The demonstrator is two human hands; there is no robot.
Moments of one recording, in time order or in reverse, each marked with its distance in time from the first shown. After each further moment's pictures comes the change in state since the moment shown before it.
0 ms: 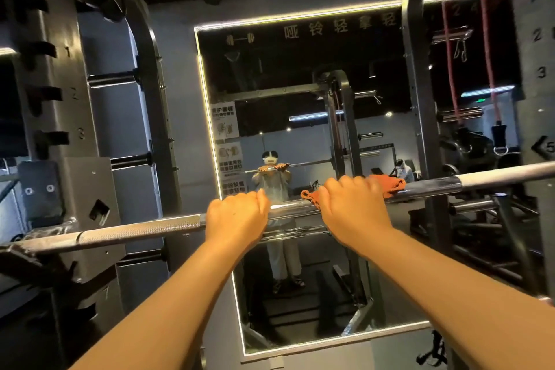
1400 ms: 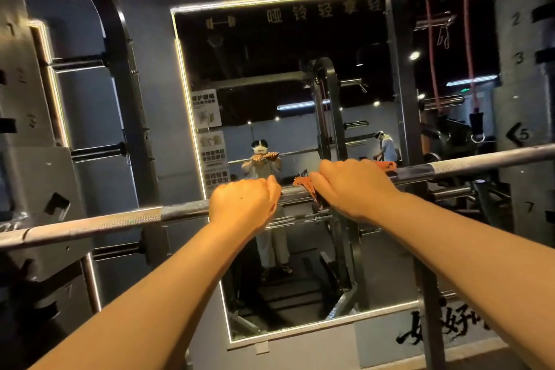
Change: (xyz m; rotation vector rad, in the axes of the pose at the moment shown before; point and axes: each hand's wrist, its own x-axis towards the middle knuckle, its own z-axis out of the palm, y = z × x) left_hand 0.029 0.060 -0.014 -0.146 0.003 -0.116; right_hand 0.018 0.064 -0.016 -0.090 -0.139 -0.199
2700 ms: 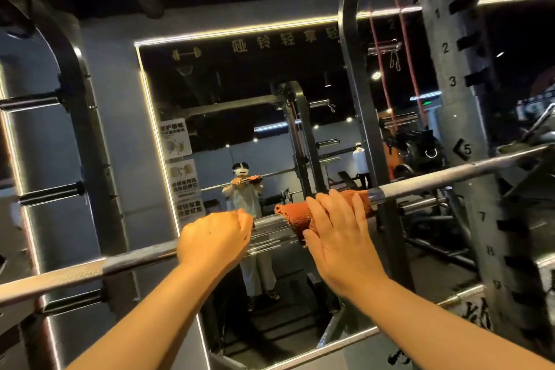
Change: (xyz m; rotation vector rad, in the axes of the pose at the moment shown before) left_hand 0.011 0.031 -0.002 -0.104 -0.030 -0.064; right_hand -0.067 0.022 0.074 0.183 0.451 0.155
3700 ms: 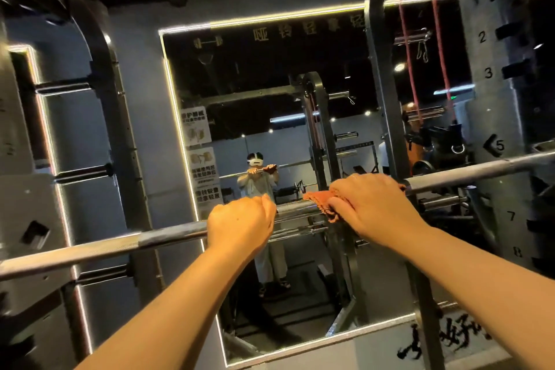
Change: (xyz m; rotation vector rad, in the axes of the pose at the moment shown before) left_hand -0.011 0.002 -0.008 0.131 0.026 0.124; right_hand 0.056 0.027 -0.034 -0.046 -0.256 -0.092
